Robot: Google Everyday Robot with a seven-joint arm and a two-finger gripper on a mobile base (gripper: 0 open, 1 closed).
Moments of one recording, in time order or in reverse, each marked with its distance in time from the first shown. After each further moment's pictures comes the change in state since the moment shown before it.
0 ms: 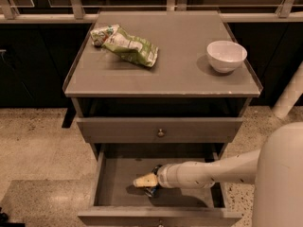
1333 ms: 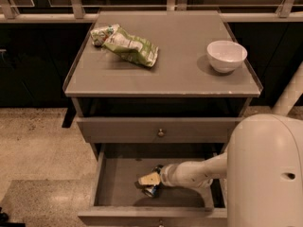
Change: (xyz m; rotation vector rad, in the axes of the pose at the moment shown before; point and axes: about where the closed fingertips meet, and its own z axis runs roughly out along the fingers) arm 0.015 -0.052 0.034 0.089 0.018 0.031
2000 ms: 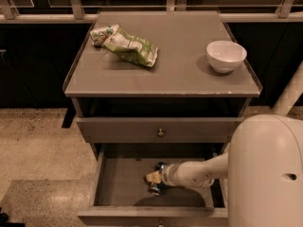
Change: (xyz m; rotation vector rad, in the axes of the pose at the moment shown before) arm 0.000 0.000 0.000 0.000 0.000 0.000
